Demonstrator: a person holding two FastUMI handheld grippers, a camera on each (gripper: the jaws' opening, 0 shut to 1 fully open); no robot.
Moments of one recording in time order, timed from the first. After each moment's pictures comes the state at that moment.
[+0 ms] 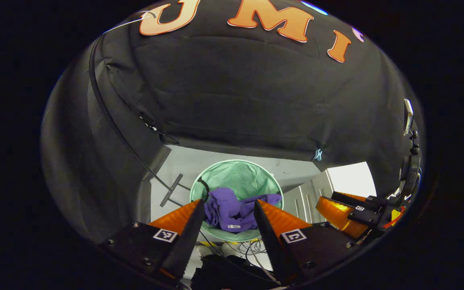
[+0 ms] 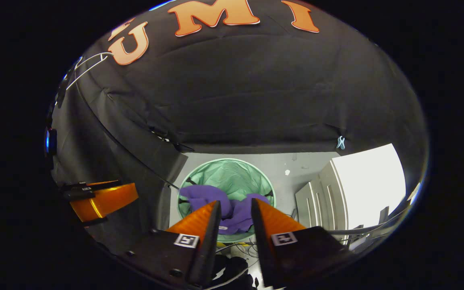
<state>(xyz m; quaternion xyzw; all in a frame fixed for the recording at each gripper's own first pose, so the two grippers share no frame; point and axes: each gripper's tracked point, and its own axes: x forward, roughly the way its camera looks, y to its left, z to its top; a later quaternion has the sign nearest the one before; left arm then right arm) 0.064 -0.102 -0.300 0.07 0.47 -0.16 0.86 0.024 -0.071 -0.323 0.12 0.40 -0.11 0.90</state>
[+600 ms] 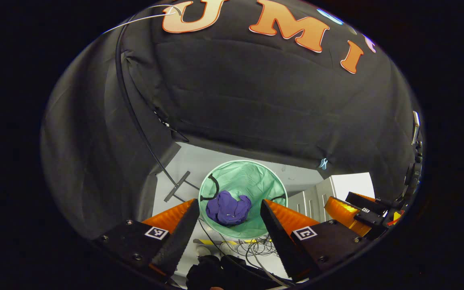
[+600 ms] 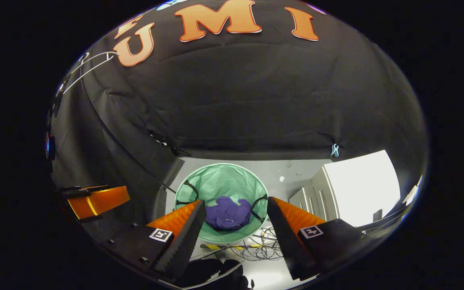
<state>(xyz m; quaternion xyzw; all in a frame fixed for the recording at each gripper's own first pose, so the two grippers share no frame) 0.056 -0.070 -0.272 0.04 0.47 -0.12 0.88 0.015 -0.072 -0.301 0.10 0.38 -0.13 0.91</state>
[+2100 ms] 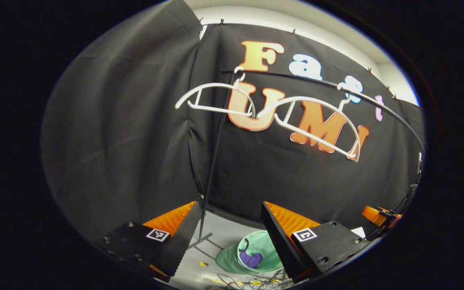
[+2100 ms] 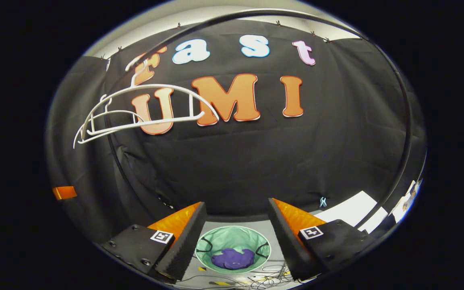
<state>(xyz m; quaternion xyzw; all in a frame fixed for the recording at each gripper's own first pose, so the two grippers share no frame) 0.084 0.132 0.011 -0.03 0.17 -0.05 0.98 -0.013 0.005 -0.048 0.05 0.11 -0.17 0.98</state>
